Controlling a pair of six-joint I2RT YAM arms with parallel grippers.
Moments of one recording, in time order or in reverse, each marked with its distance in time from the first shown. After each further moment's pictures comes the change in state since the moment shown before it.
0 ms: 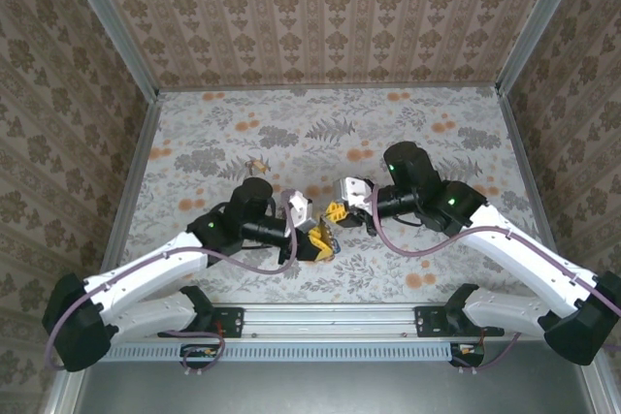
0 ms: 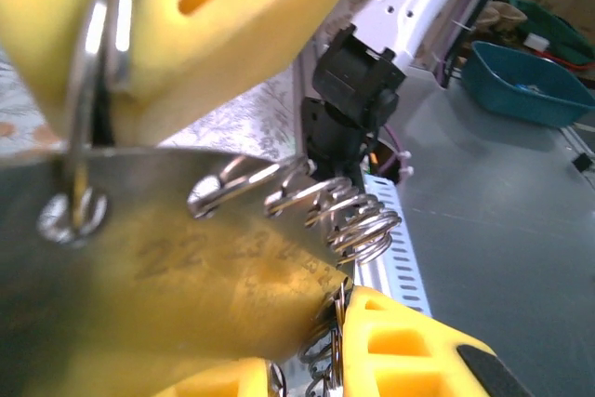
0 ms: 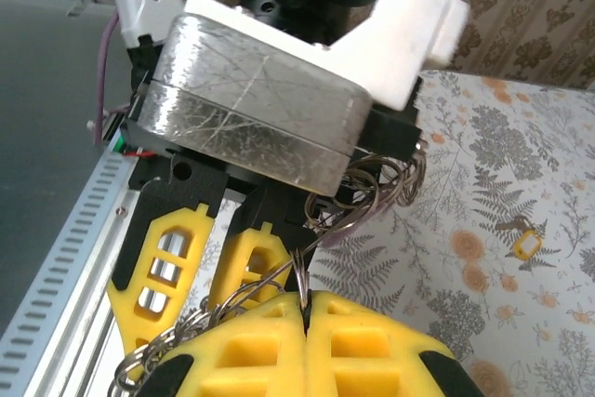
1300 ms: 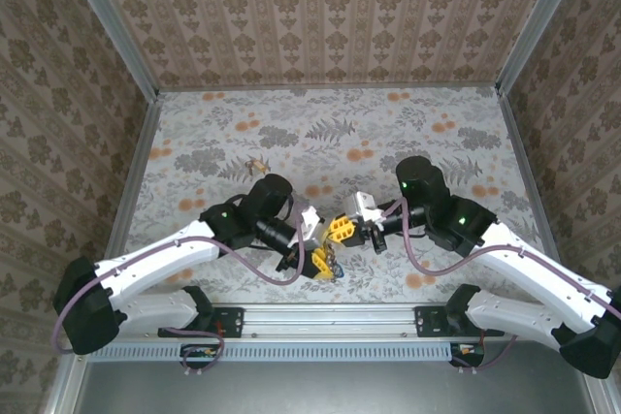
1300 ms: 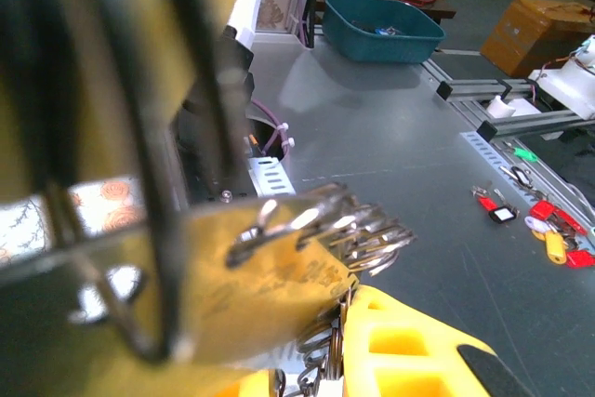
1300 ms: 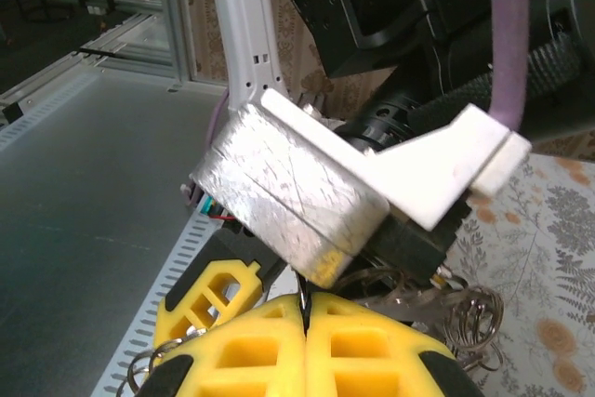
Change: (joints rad) left arm -0.065 0.102 0.117 -0.198 0.230 0.287; right arm 0.071 -0.123 -0.112 0.168 -0.151 0.153
